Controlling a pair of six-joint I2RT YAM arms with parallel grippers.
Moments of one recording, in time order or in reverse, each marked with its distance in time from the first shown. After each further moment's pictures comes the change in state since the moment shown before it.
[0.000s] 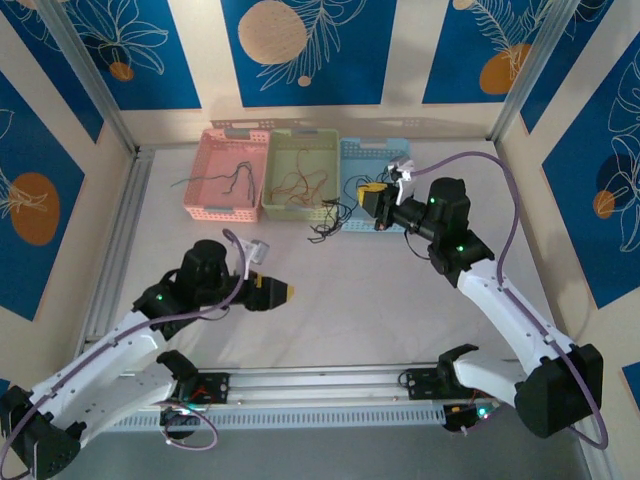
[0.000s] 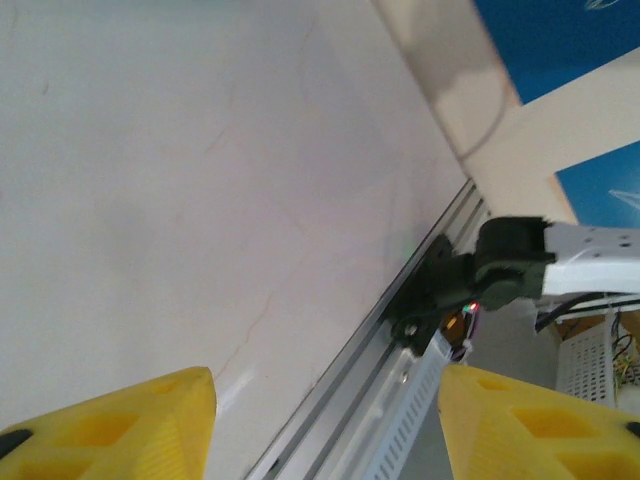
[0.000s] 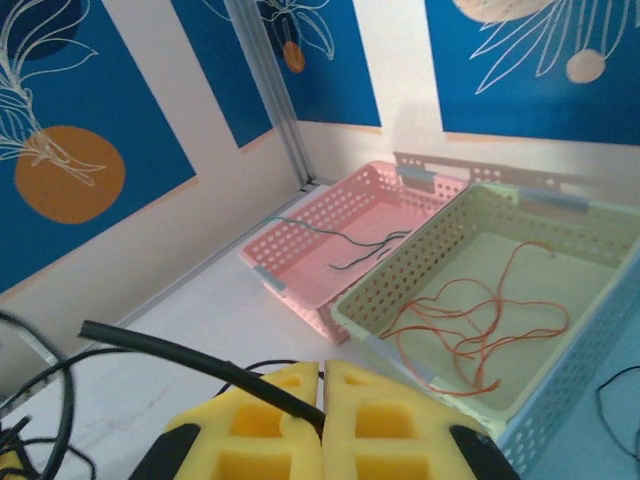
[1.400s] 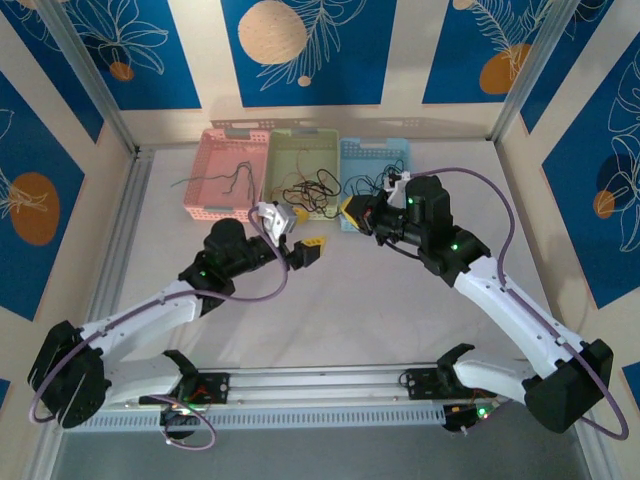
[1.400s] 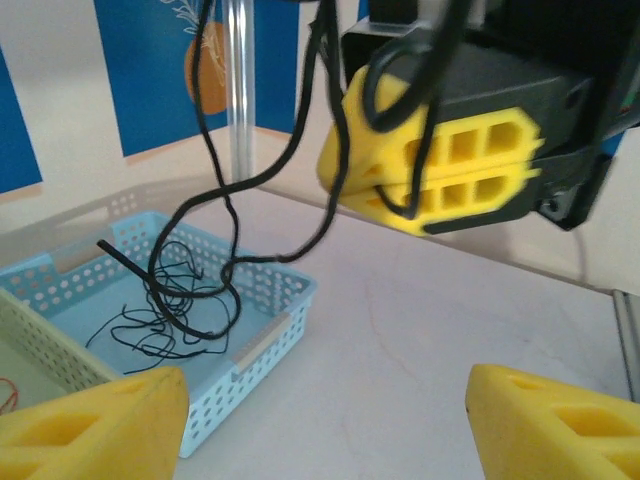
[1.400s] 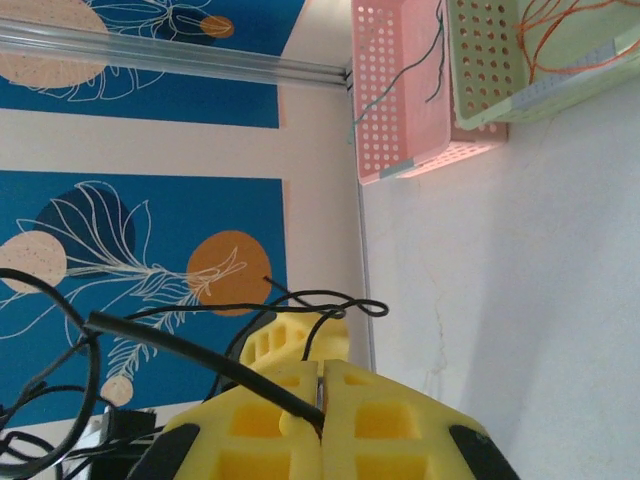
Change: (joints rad) left arm -0.042 0.355 0.010 0.822 -0.195 0.523; right arm 0.183 0.011 0.141 -0.306 0.117 1.056
